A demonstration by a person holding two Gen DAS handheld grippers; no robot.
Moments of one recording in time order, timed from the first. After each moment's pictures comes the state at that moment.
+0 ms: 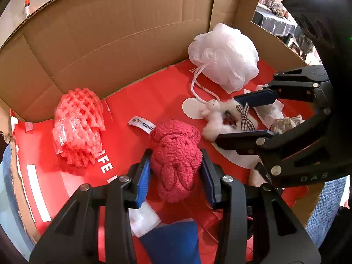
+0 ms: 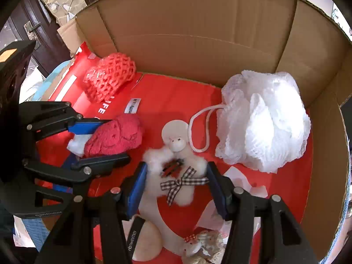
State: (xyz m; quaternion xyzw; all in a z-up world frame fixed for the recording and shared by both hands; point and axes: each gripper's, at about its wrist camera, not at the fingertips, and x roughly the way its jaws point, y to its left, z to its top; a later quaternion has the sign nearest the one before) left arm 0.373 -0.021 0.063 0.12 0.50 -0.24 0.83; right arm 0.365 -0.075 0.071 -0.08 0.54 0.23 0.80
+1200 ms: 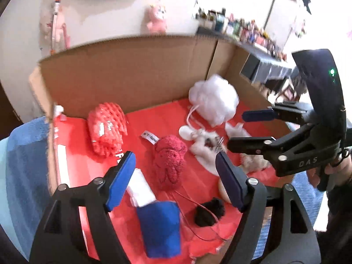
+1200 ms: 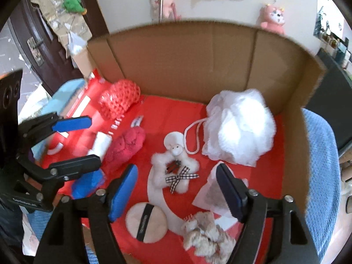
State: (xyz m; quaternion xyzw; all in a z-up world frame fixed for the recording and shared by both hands) left arm 0.323 0.024 0.125 0.01 0.41 -0.23 0.88; right arm 0.336 -0.099 0.116 -0.04 0.50 0.21 0.84
